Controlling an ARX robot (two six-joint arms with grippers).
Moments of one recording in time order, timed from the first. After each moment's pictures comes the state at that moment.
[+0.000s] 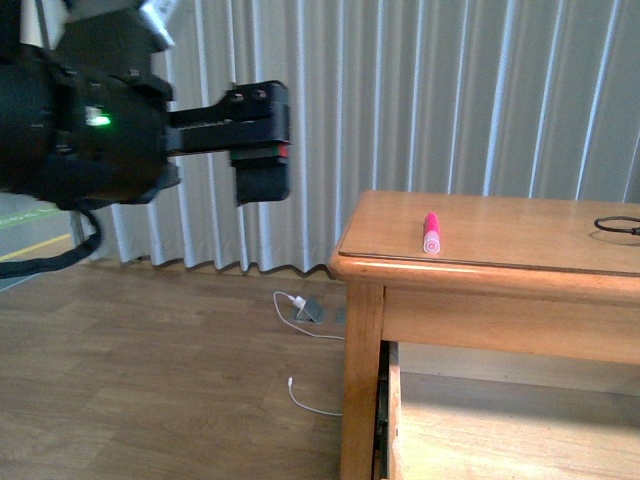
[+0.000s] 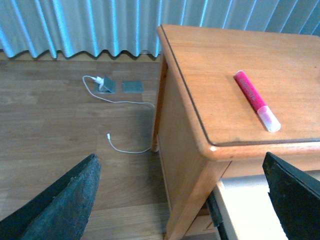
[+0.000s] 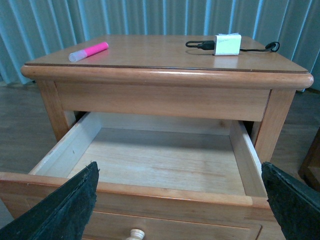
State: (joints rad) left arm -0.38 1.49 0.98 0.38 -0.08 -0.09; right arm 0.00 0.00 0.01 0.00 0.00 0.00
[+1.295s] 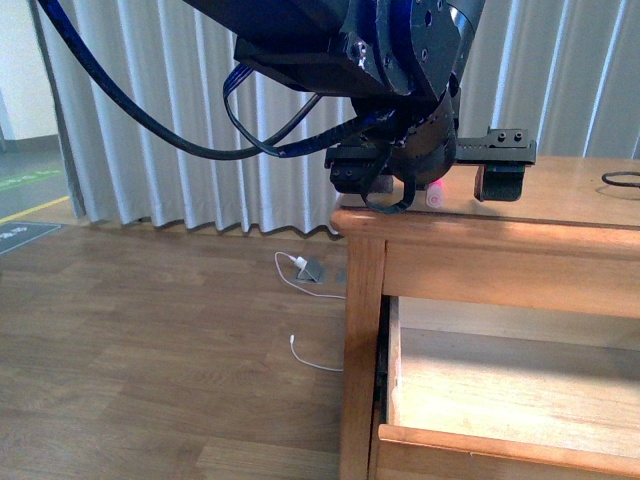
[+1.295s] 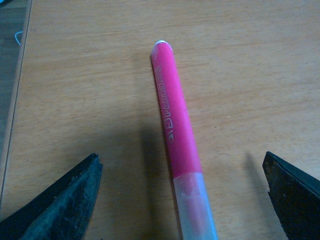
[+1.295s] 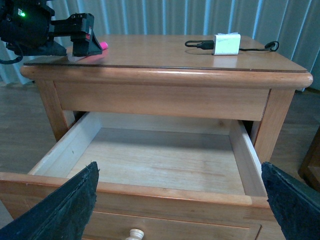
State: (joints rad) left arm -0.59 2.27 2.04 -0.18 -0.19 -0.14; right arm 0.00 0.00 0.01 0.00 0.00 0.00
